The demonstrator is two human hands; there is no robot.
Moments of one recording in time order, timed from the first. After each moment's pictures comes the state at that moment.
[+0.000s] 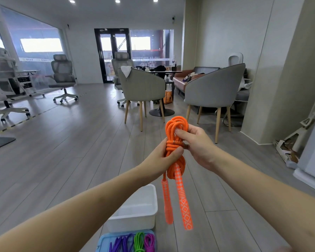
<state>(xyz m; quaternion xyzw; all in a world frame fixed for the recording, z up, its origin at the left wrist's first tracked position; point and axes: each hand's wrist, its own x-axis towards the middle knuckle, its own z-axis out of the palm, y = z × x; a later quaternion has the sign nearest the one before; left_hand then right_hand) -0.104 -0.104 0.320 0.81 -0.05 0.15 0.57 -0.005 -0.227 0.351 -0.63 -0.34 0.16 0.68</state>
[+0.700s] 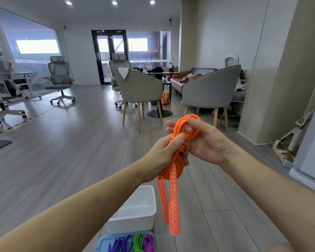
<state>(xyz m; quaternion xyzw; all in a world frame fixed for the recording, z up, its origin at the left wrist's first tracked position) -0.114 -0.124 0.350 0.75 -0.07 0.10 0.65 -0.009 -0.261 0.381 -0.45 -0.36 0.38 0.72</state>
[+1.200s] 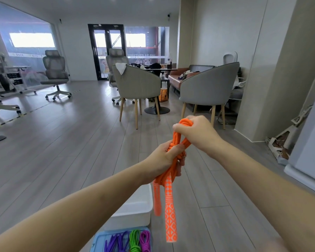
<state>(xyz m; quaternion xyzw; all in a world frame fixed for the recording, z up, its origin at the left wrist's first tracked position) -0.097 -0.121 0.322 0.76 0.00 0.03 0.65 -0.011 -0.243 0.386 -0.84 -0.33 -0.03 0.43</state>
